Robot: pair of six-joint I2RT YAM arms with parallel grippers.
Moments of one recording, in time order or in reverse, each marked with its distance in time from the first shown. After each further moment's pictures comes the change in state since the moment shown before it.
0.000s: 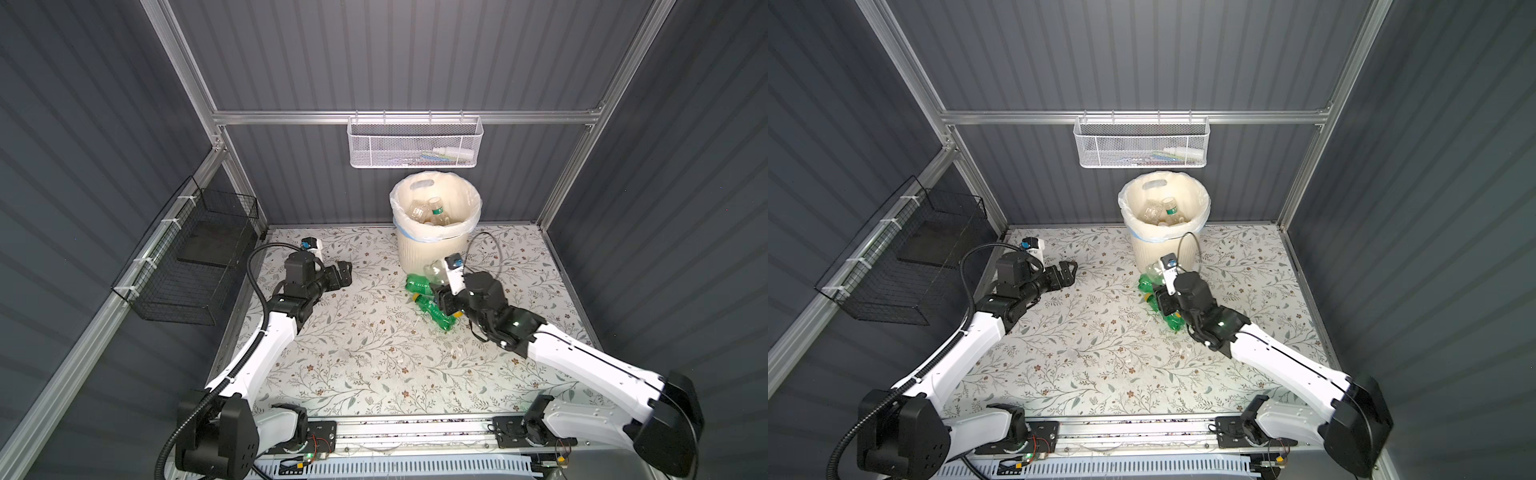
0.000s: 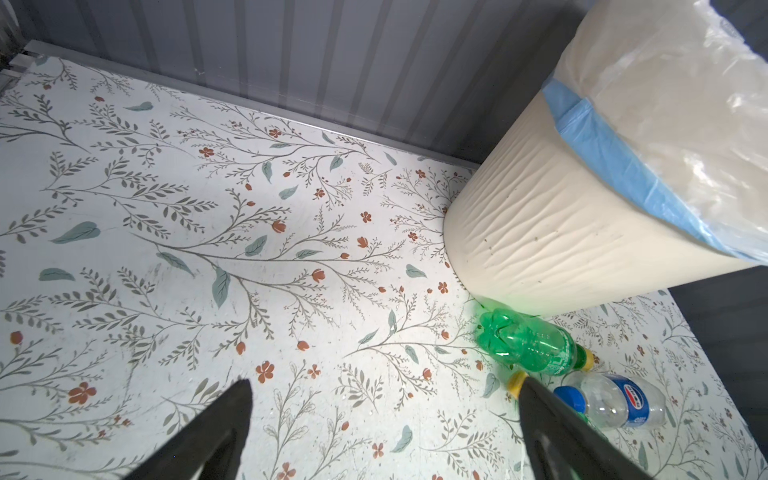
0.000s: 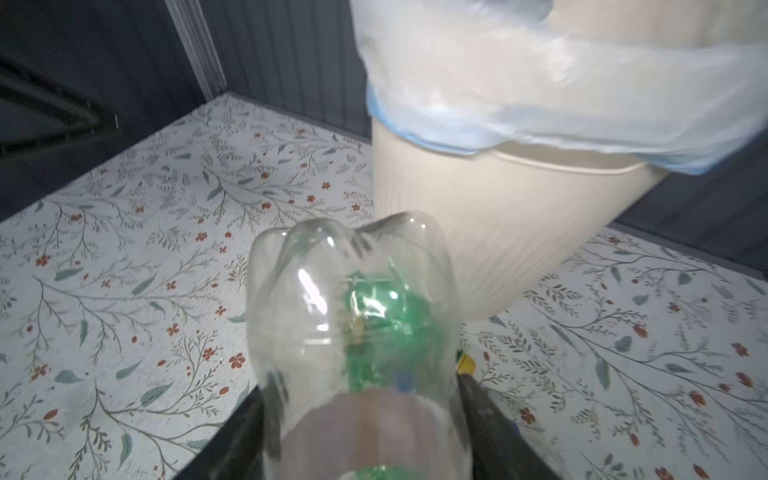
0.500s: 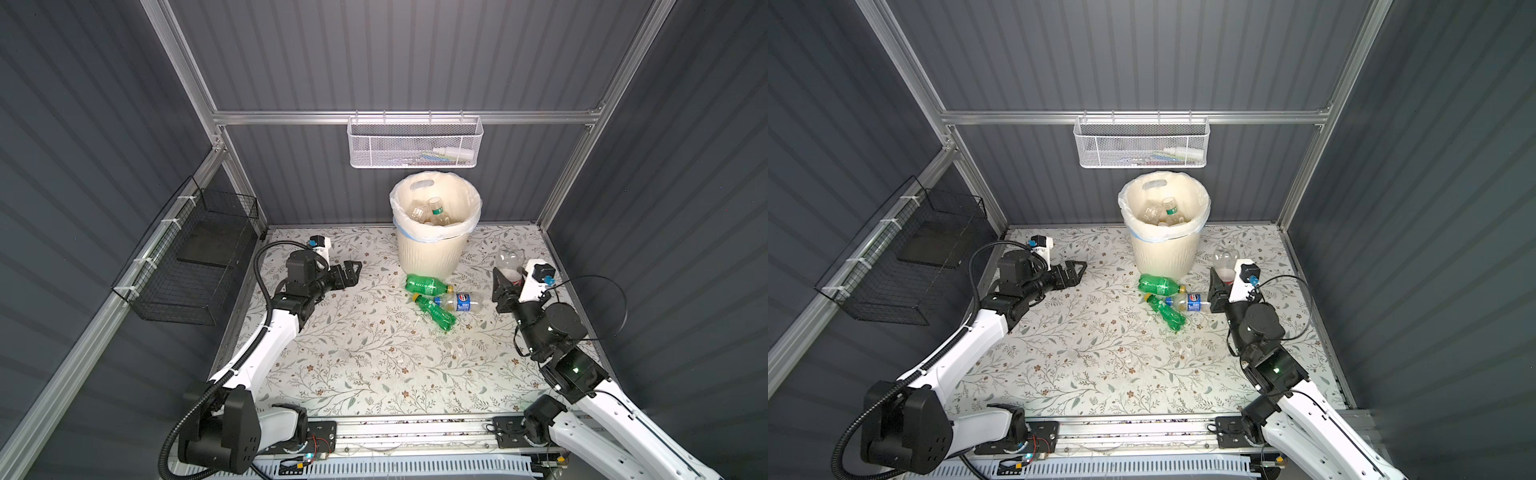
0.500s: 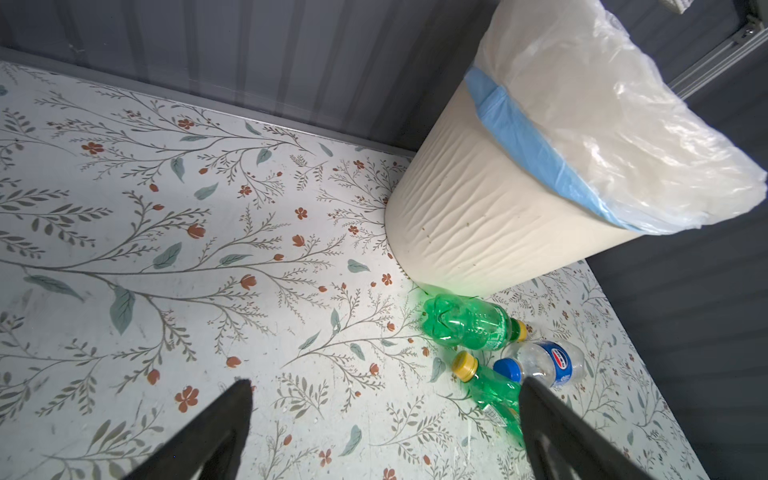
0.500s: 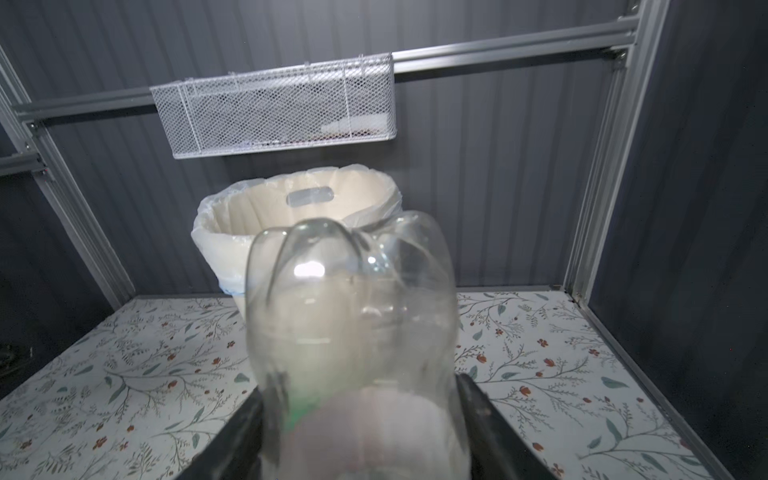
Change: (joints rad) left arm 0.000 0.035 -0.002 0.069 0.187 -0.011; right arm -0.179 -0.468 -0.229 0.192 0.146 -0.005
